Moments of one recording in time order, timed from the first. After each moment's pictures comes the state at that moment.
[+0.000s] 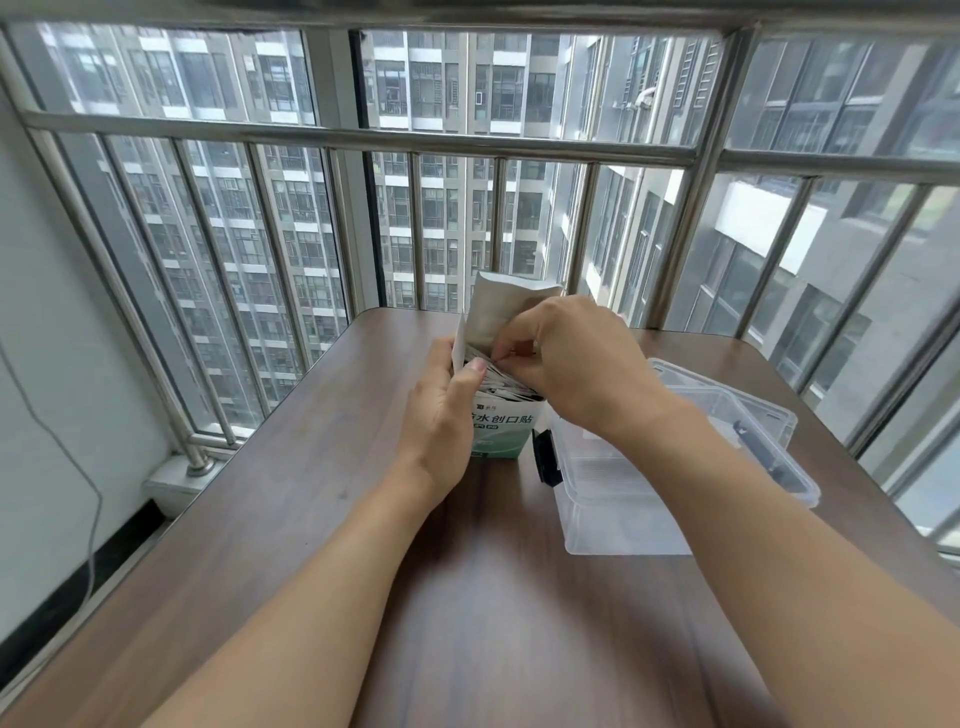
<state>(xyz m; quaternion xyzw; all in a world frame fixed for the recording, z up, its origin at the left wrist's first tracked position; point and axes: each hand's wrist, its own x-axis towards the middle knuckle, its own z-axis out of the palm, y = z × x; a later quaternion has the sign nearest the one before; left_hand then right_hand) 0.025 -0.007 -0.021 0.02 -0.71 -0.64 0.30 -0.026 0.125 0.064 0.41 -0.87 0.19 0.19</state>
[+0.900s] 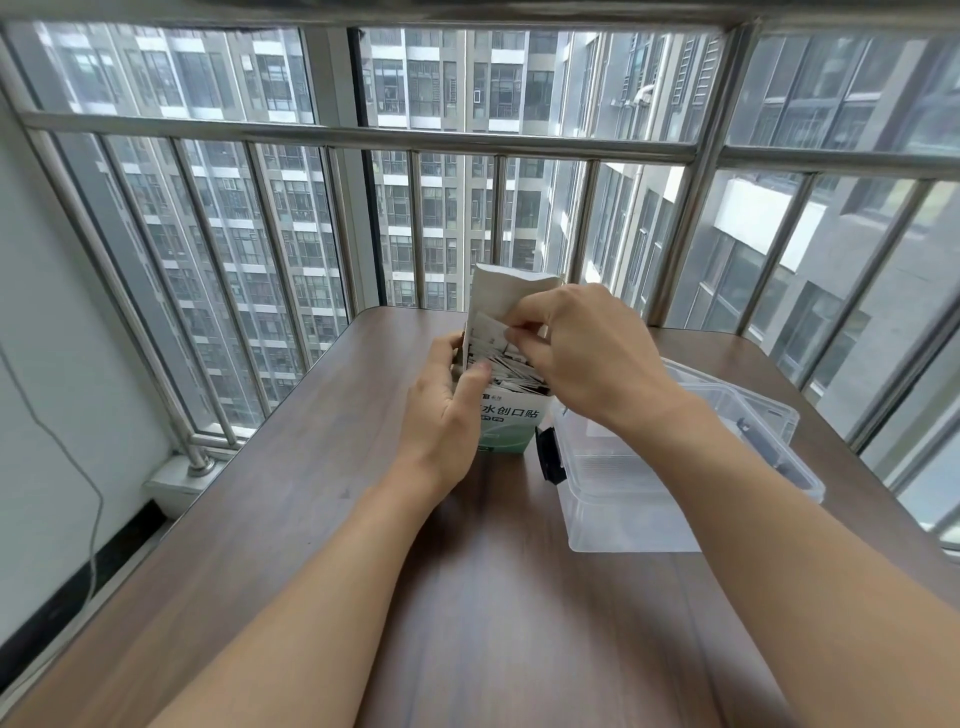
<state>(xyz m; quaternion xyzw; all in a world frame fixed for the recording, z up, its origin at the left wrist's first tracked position) 0.024 -0.009 -0.022 0.05 -0.73 -0.61 0.30 -0.029 0.126 0.067 0.38 -0.87 0.21 0.22</state>
